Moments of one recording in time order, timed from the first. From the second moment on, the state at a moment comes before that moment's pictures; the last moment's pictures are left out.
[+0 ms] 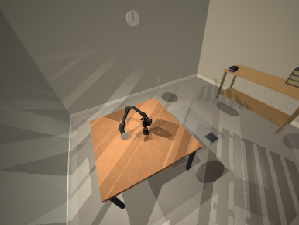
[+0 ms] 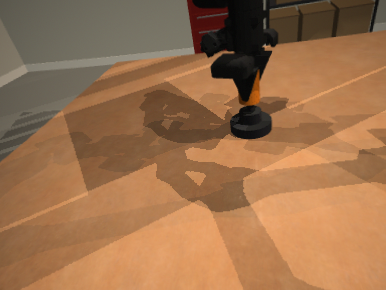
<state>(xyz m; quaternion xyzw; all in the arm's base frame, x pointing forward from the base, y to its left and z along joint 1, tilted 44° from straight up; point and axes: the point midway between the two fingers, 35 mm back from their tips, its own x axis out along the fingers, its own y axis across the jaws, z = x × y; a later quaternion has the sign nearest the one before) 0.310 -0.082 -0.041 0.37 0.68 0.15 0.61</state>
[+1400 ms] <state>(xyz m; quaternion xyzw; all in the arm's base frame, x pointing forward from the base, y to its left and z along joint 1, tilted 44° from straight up) 0.309 -0.080 -0.043 0.44 0.69 0.07 0.57</state>
